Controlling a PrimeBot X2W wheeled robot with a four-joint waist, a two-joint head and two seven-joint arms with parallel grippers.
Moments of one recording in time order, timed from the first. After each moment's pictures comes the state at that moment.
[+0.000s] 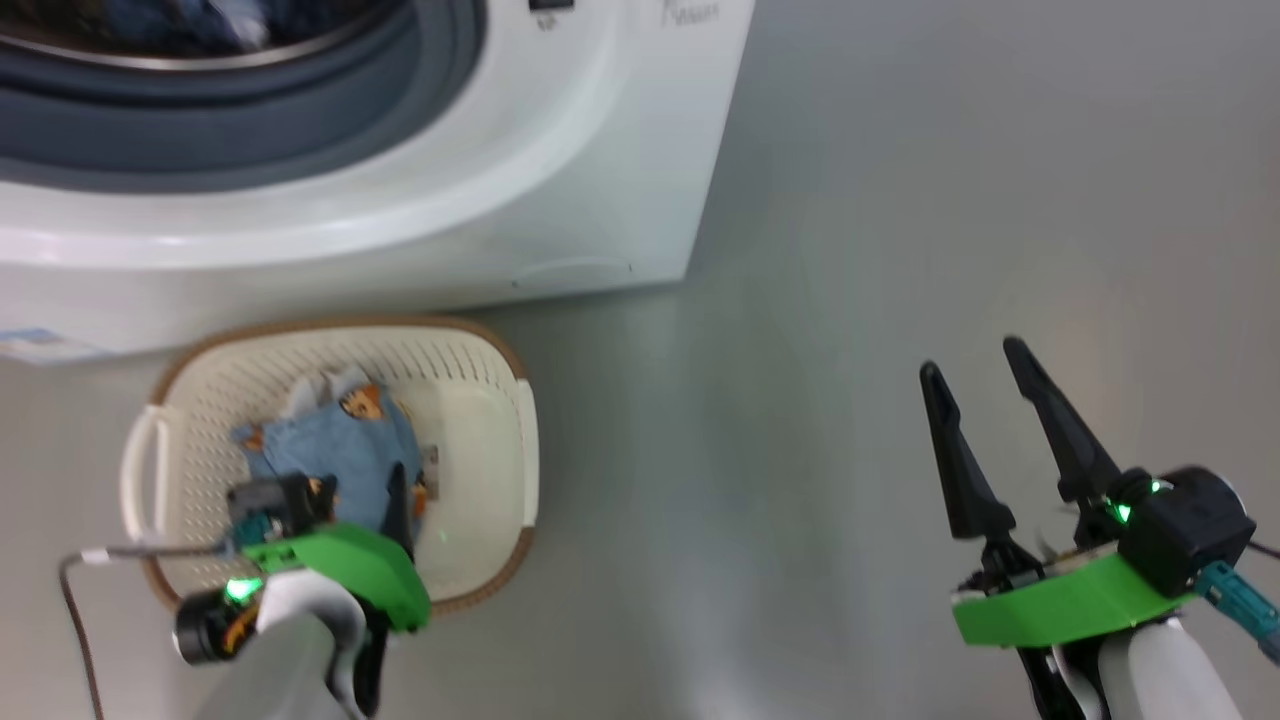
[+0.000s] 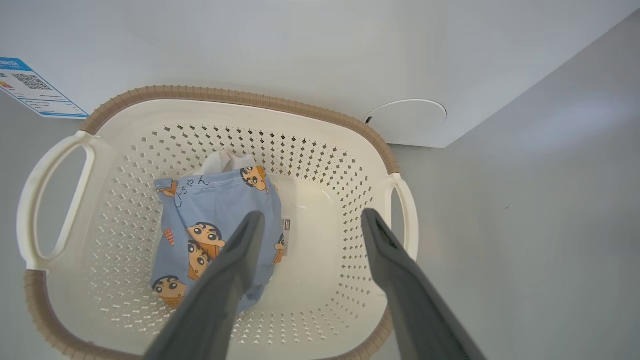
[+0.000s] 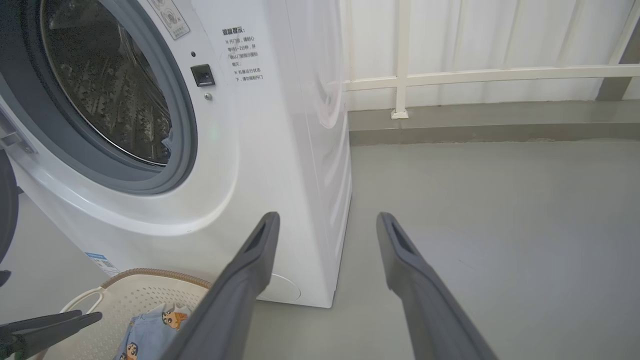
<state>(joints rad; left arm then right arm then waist) -0.53 0.09 -0.46 0.90 -0.65 0.05 -0.21 -0.12 -0.09 0.07 -0.08 0.20 0.12 -0.23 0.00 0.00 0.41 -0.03</state>
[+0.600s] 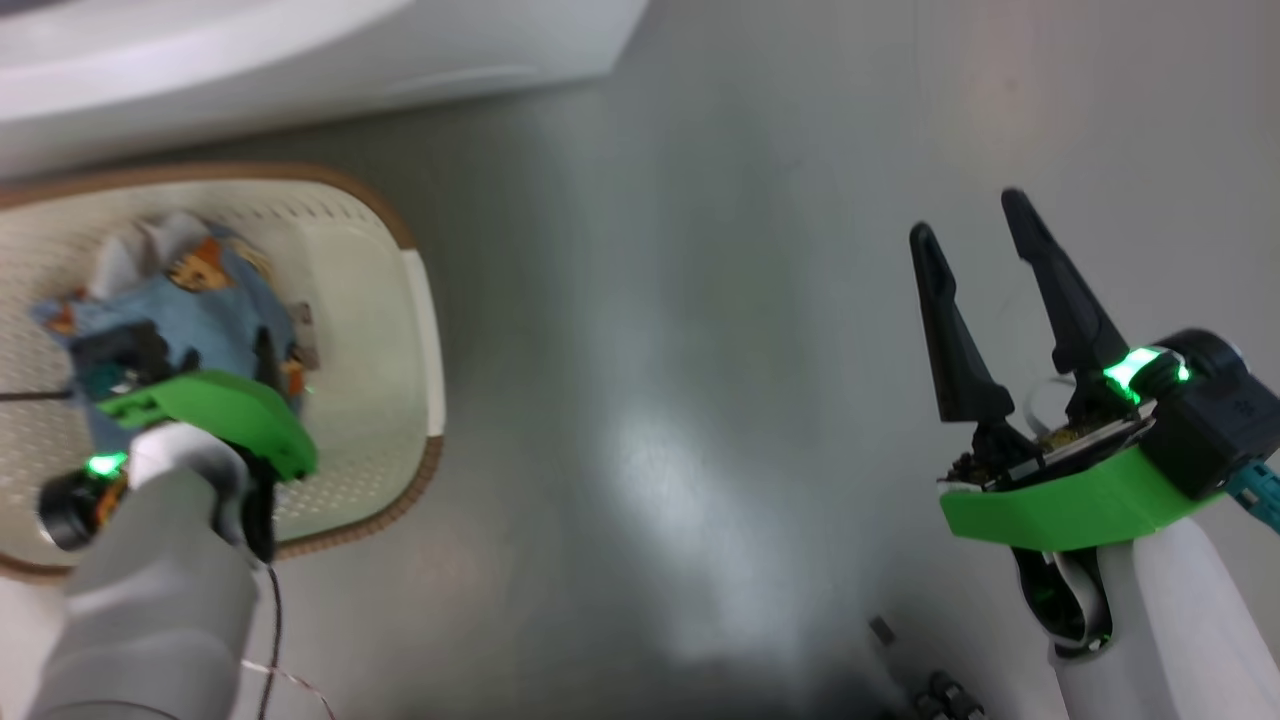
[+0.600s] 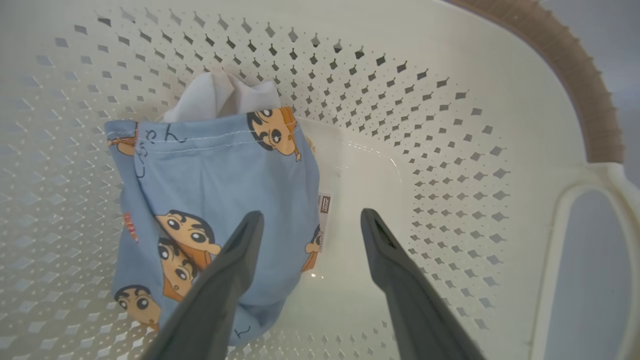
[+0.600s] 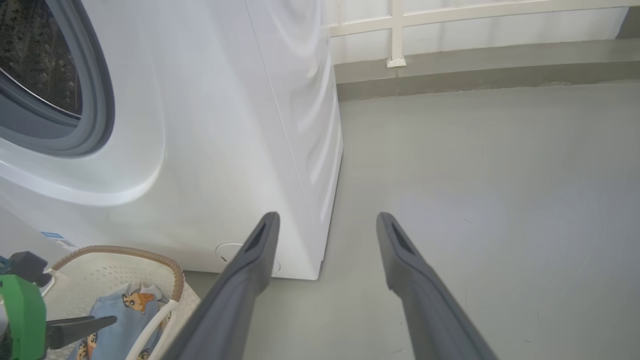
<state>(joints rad) -0.88 0.13 -0.42 1.23 -0.68 0.03 -0.18 -0.32 -0.12 0.12 -0.09 0.26 0.12 -0.25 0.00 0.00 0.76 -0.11</state>
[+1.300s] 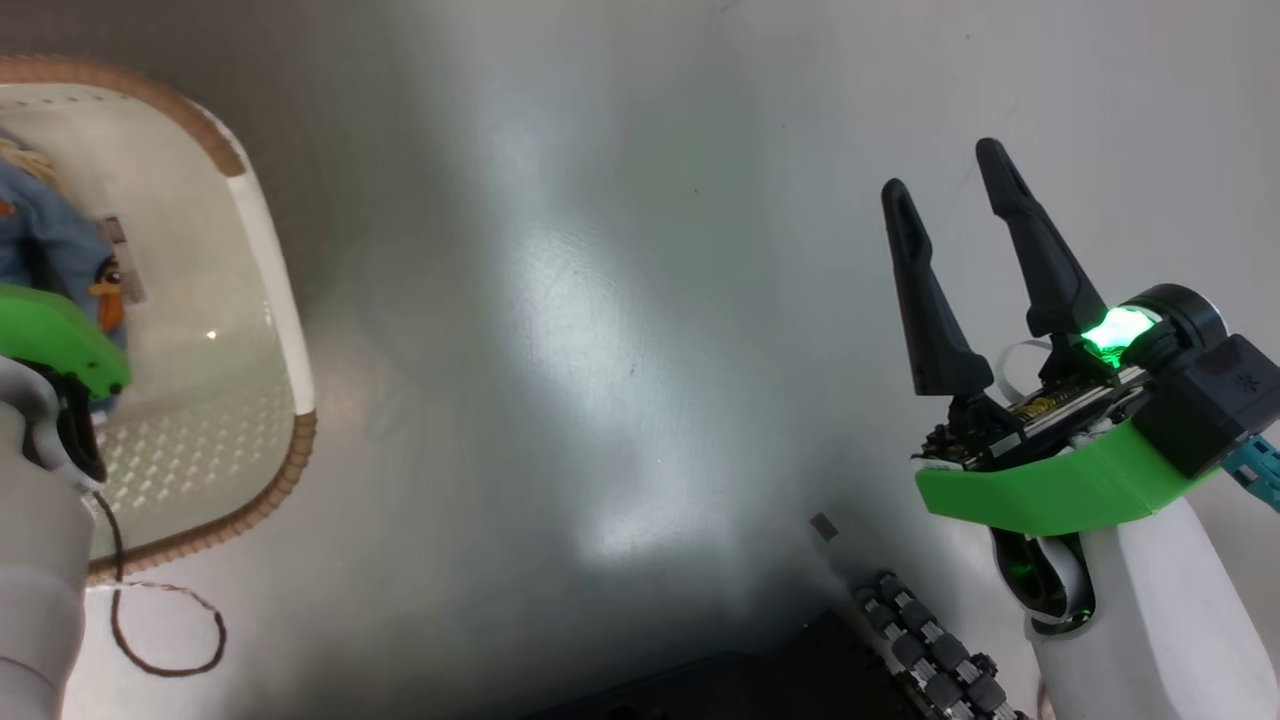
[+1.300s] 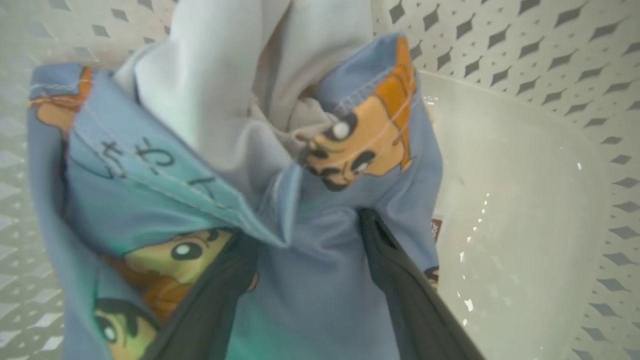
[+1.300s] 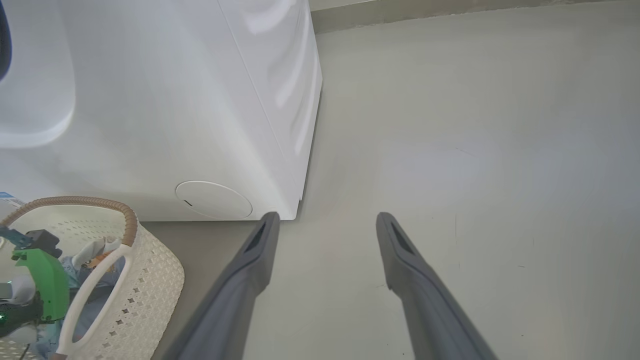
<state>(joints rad) -1.04 0.31 -0.38 1.27 -0.71 0.12 -0.18 -0.40 -0.10 0.17 -0.12 0.30 0.12 -0.26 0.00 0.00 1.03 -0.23</state>
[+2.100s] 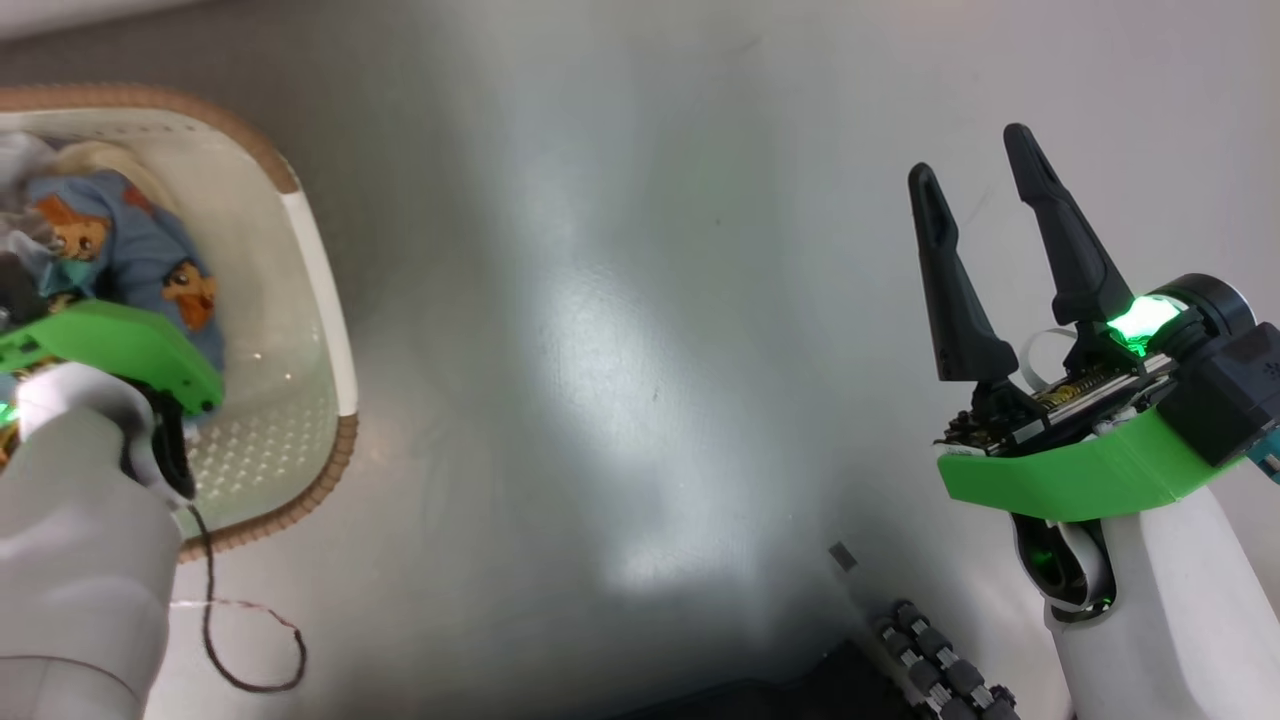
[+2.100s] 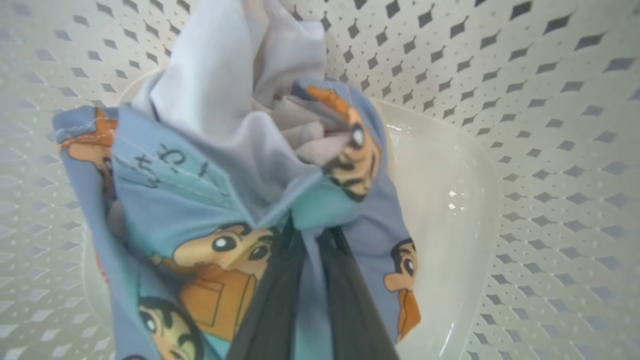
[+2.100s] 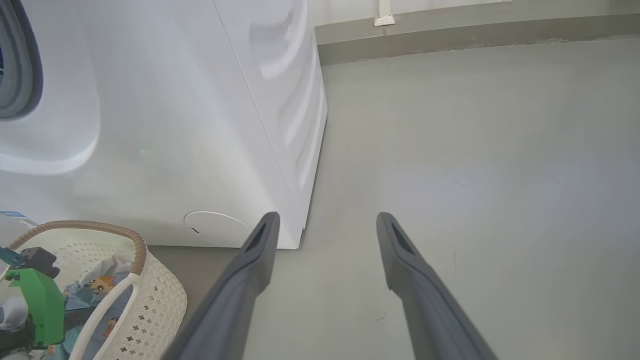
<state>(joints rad) -1.02 0.22 -0.40 1.28 -0.72 0.11 -0.22 -0.41 -0.12 0.15 -0.11 0.30 0.12 -0.26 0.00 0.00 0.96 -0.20</state>
